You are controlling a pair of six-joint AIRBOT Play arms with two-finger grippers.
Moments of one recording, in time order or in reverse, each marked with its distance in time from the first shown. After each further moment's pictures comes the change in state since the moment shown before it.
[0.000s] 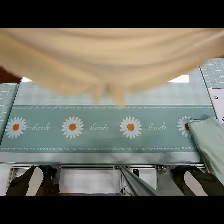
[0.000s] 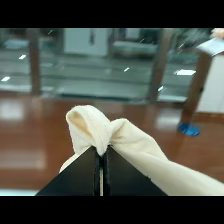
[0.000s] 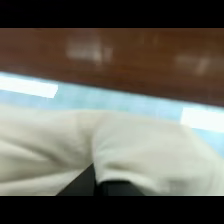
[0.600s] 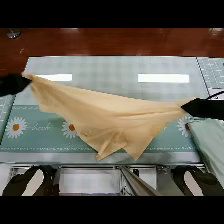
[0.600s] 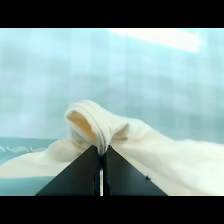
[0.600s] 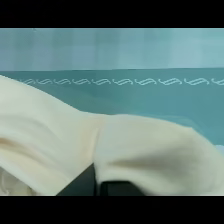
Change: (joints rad) left arm -0.256 -0.153 -0.633 0.144 -0.030 -0.087; right arm 0.000 0.110 -0.884 0.018 -0.196 0.039
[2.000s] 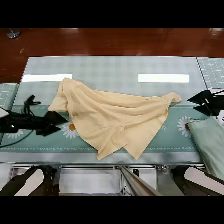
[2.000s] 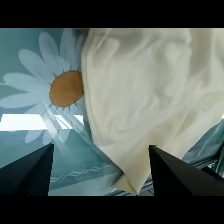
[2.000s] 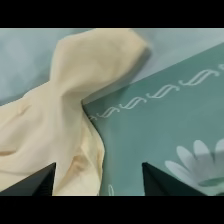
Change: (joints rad) left arm 0.040 -0.142 -0.451 -0.178 -0.219 -0.009; right arm -0.462 -0.526 0.069 0.255 -0.029 -0.177
